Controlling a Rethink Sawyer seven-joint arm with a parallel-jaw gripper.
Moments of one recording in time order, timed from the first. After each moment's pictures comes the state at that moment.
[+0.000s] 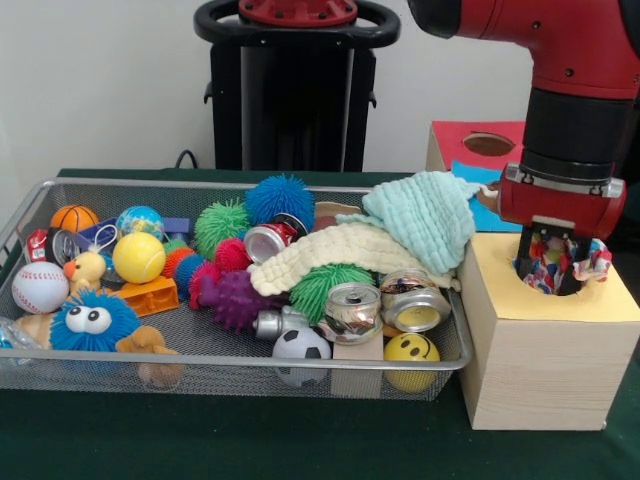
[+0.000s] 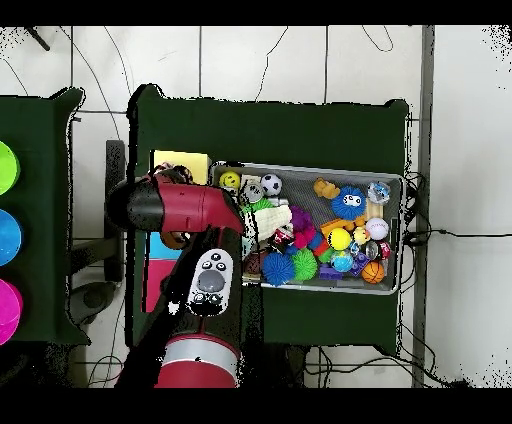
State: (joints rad) arm 0.18 -0.47 -0.18 1.43 0.22 0.40 2.10
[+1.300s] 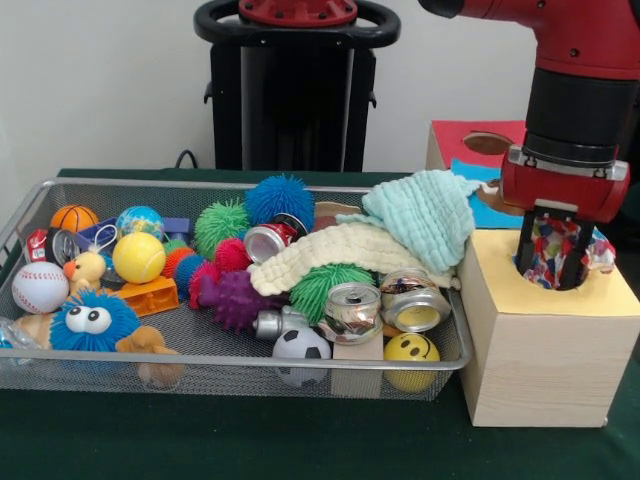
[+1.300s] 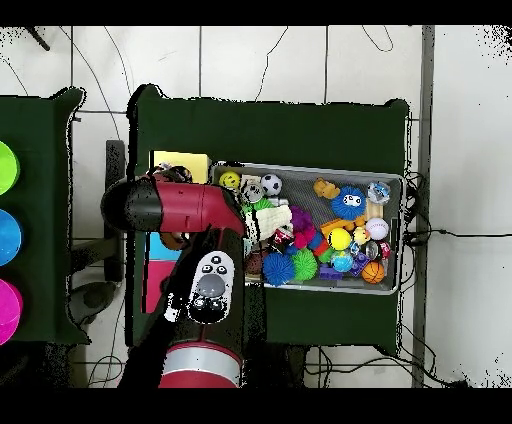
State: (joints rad) arm 0.17 -0.50 -0.17 1.44 0.20 0.45 2.10
